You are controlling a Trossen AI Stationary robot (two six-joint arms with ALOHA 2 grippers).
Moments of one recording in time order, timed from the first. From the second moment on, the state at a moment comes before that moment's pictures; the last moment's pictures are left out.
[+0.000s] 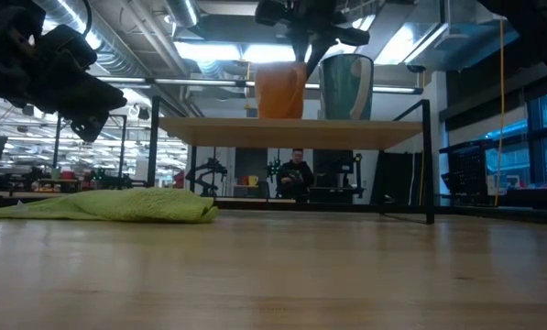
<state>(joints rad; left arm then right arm) -0.01 0.17 0.01 0.01 0.02 -0.38 -0.14 2.09 2.33 -1.51 0.33 1.15</state>
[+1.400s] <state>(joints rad) -0.01 0.17 0.01 0.01 0.02 -0.39 -0.08 2.07 2.36 -1.06 0.34 0.89</state>
